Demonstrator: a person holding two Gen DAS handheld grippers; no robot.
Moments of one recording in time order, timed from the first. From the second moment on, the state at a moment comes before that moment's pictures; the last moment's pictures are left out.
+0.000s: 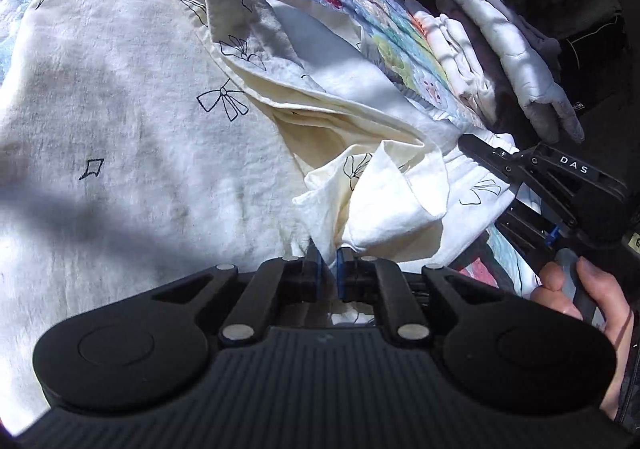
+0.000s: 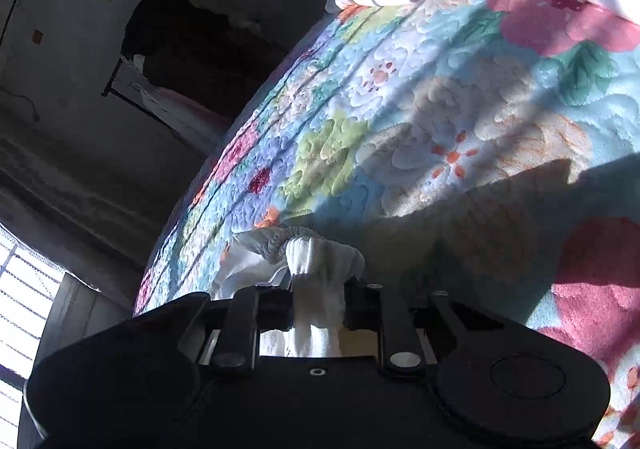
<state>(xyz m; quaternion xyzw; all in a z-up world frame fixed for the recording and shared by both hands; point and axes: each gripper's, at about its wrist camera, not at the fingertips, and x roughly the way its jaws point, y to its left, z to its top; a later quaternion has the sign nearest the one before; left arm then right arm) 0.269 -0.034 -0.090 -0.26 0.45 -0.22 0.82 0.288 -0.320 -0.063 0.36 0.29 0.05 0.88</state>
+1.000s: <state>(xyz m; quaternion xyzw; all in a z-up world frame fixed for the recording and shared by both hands) 0.269 -0.103 -0.044 -0.12 0.44 -0.26 0.85 0.266 -0.314 -0.021 0.02 0.30 0.10 0.95</state>
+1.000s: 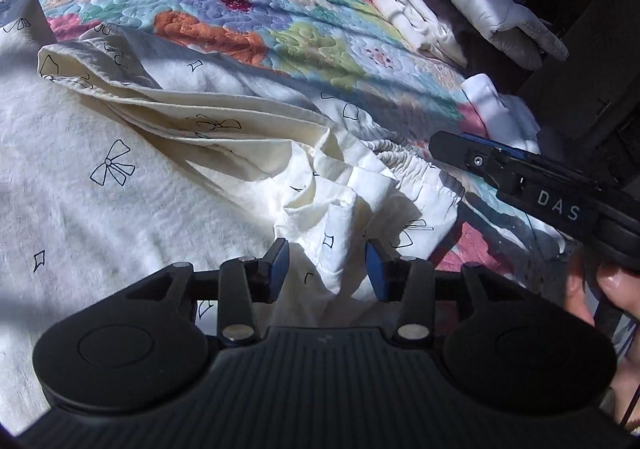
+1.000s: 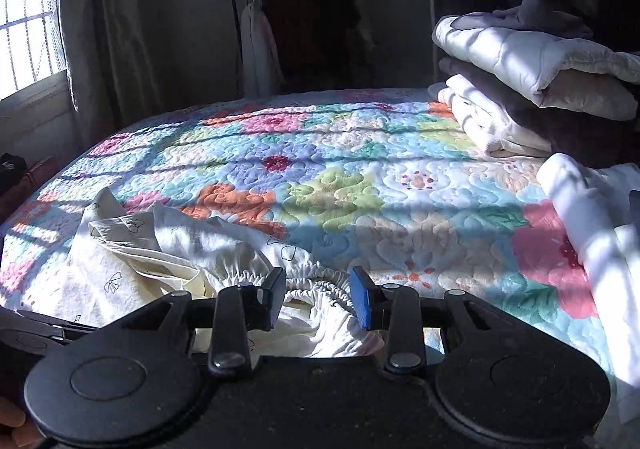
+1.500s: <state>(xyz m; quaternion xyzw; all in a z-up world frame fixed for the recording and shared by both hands) 0.258 -0.009 -0.044 -0.17 0.43 -0.18 0.87 0.333 -0.281 -0.046 -0.20 0.40 0.17 0.88</state>
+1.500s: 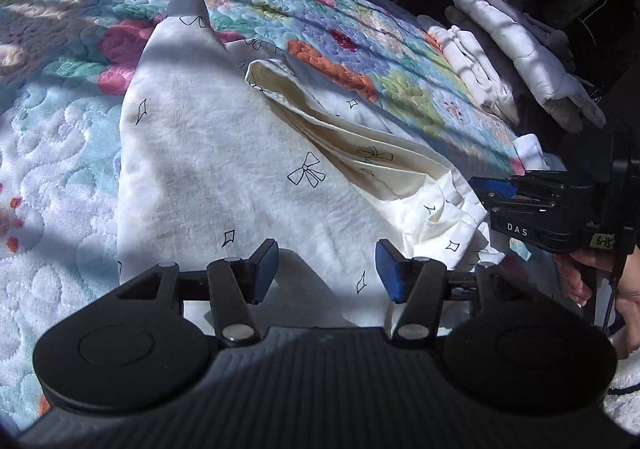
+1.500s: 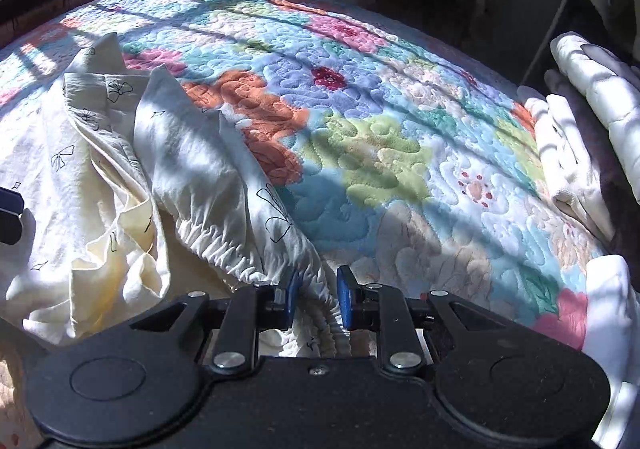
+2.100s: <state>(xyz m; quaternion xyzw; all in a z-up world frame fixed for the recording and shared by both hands) 0.252 0.011 -0.060 -0.18 0.44 -0.15 0.87 0.367 -0.278 -0.044 -0.16 0.32 0.11 0.93</state>
